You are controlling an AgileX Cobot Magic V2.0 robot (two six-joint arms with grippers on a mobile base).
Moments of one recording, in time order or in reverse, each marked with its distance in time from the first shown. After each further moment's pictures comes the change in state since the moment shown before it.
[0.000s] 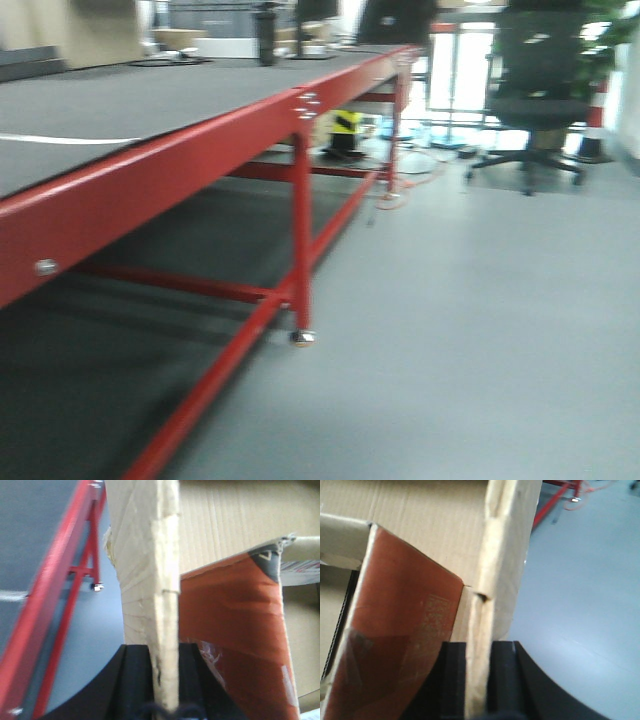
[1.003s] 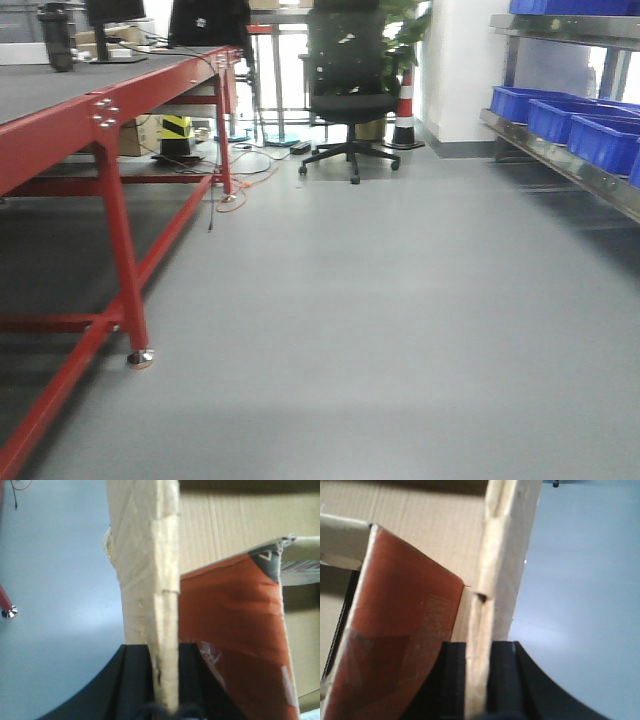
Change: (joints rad) left arm 0.000 0.000 0.000 0.000 0.000 0.000; right arm 0.000 0.000 0.000 0.000 0.000 0.000
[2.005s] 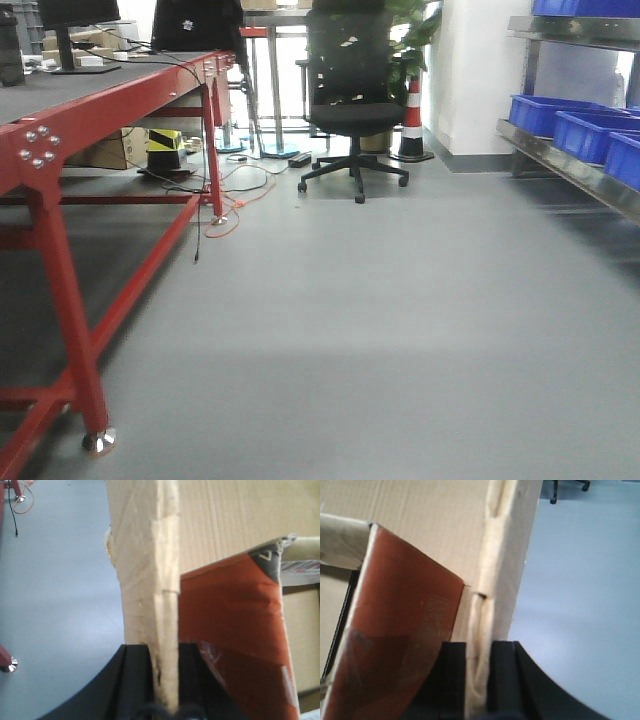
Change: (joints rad) left arm 0.000 0.000 0.000 0.000 0.000 0.000; right arm 0.000 0.000 0.000 0.000 0.000 0.000
